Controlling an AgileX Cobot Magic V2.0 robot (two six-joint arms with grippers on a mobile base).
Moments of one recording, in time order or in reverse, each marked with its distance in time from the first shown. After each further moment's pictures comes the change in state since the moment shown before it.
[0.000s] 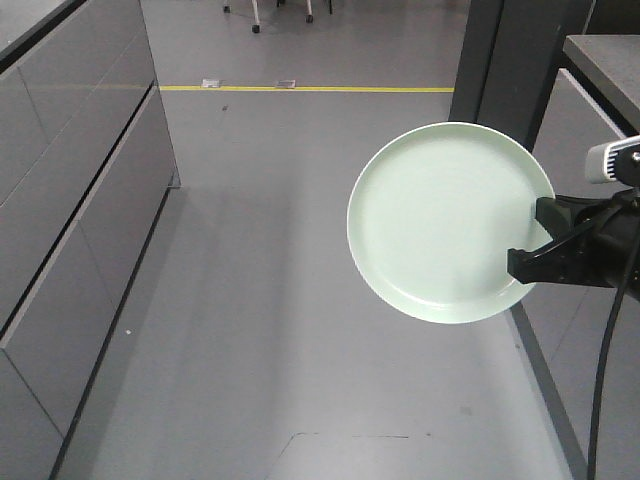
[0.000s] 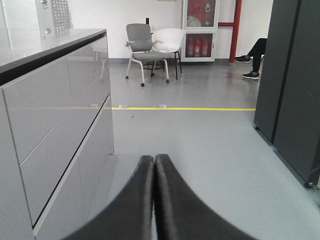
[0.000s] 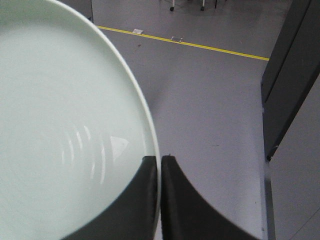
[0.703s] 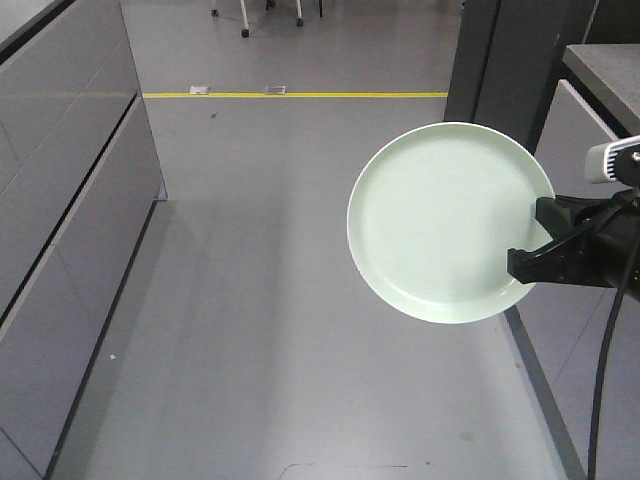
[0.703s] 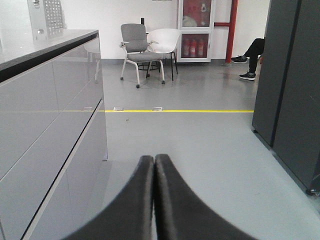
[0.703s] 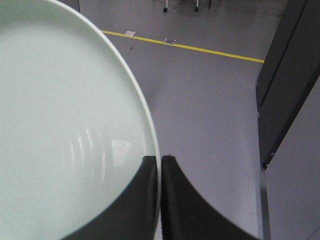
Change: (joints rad) left arm 0.000 0.000 0.000 0.000 0.000 0.000; right arm 0.000 0.000 0.000 0.000 0.000 0.000
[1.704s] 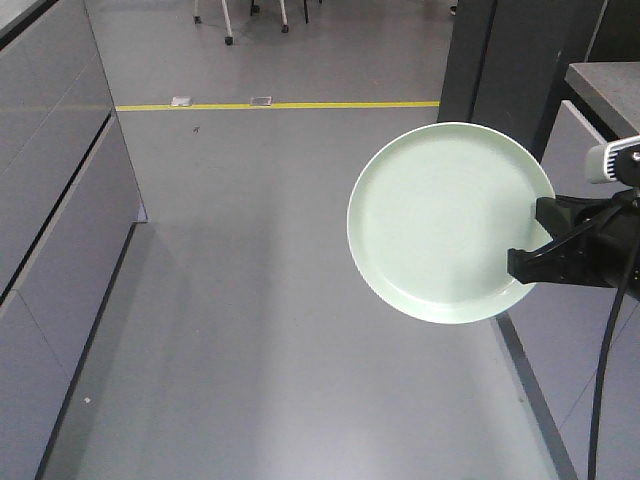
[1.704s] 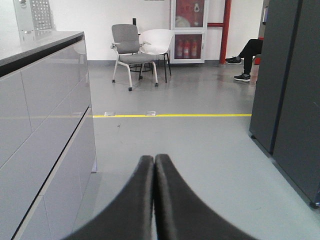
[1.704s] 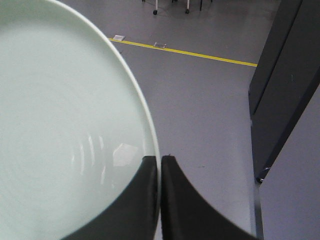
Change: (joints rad) left arm 0.000 0.000 0.000 0.000 0.000 0.000; right arm 0.000 0.000 0.000 0.000 0.000 0.000
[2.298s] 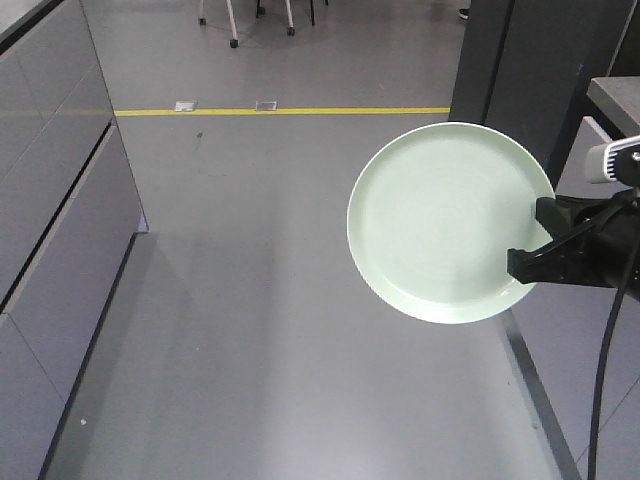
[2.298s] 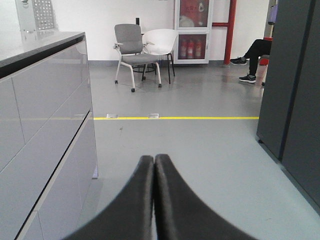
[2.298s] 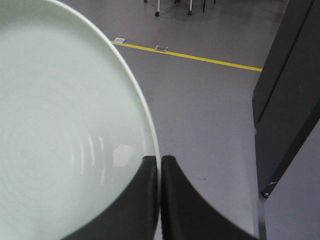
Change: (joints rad) left arm 0.000 0.000 0.000 0.000 0.000 0.000; right arm 0.000 0.000 0.000 0.000 0.000 0.000
